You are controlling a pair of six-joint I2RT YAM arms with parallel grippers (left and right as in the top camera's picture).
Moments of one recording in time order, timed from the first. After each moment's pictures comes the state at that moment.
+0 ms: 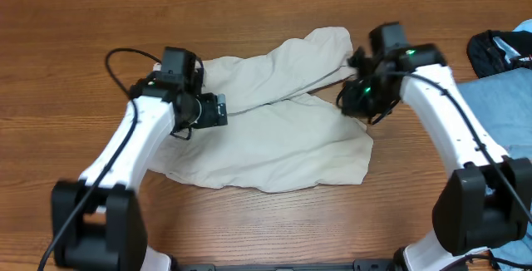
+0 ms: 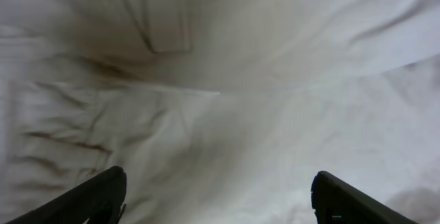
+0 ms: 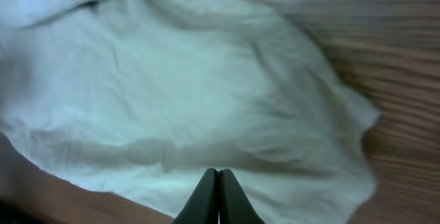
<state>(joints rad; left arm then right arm) -0.16 1.70 1.18 -0.78 0.17 -0.29 0.18 1.77 1.42 -1.09 -0.32 0.12</state>
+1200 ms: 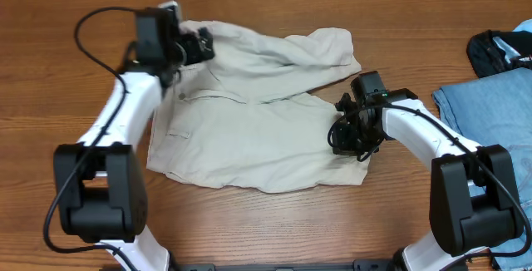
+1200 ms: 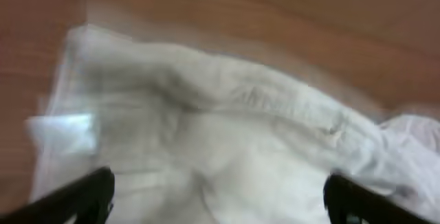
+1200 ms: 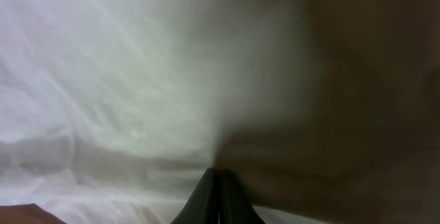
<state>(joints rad) -0.03 1.87 1.38 -0.32 0.19 -0.31 0.22 1.78 1.04 -0.82 -0.33 0.15</state>
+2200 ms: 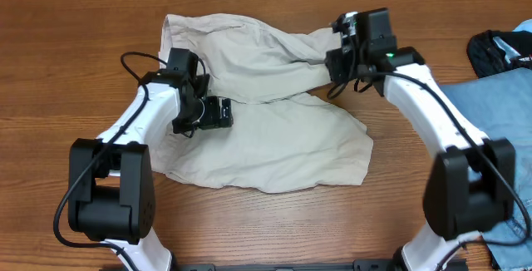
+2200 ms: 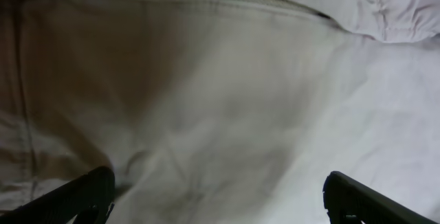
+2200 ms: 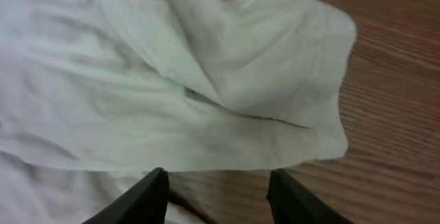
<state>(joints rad) -0.13 1.87 1.22 -0.77 0.25 -0.20 0.22 1.87 1.42 -0.53 -0.12 -0.07</state>
